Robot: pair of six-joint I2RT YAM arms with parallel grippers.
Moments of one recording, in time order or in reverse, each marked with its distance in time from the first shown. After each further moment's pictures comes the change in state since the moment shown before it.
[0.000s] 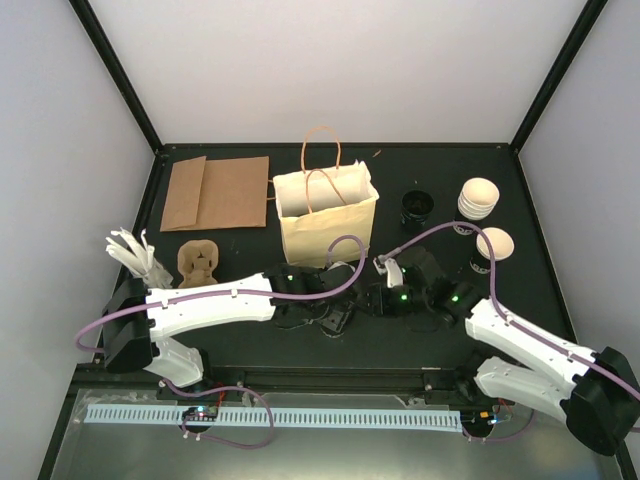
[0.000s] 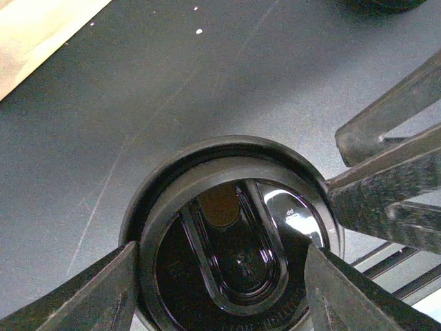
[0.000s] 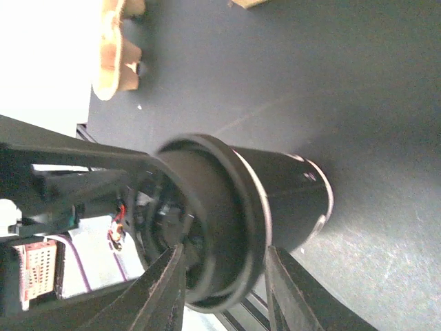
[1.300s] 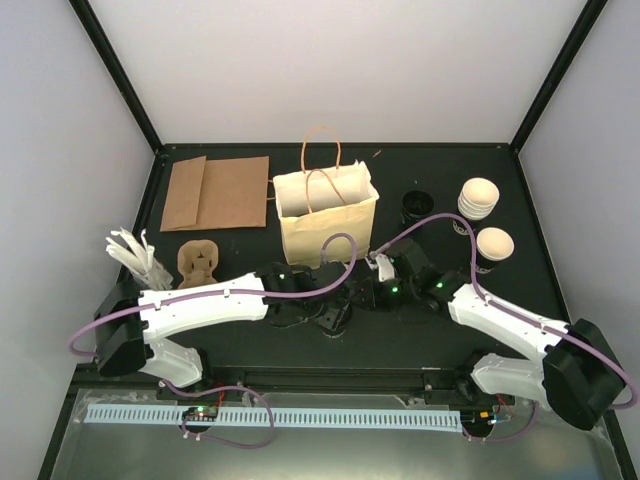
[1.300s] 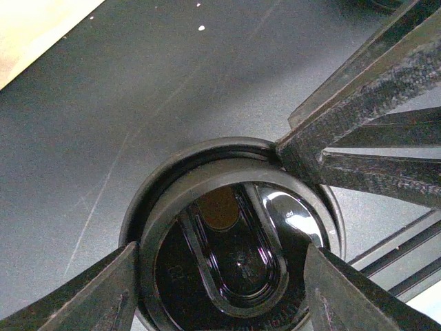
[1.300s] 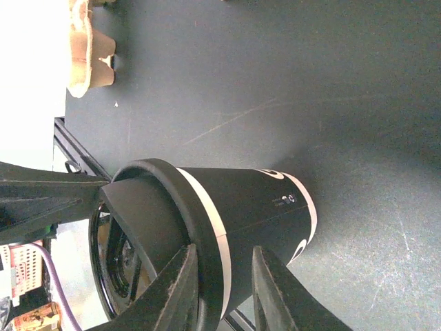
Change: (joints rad) left arm 0.034 -0.040 -0.053 0.042 0.045 0.018; right arm -0.027 0.173 0.064 0.035 -0.034 -0.060
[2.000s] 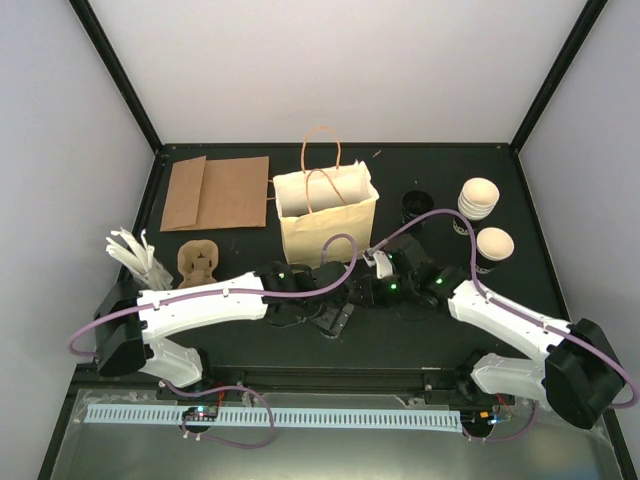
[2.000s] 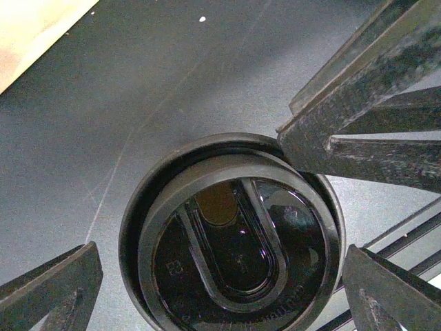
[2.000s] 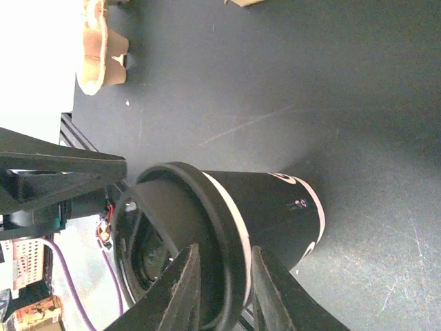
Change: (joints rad) left arm 0.002 -0.005 0.014 -0.034 0.002 0.019; right arm 0.001 0.010 0.042 -0.035 -0.012 -0.023
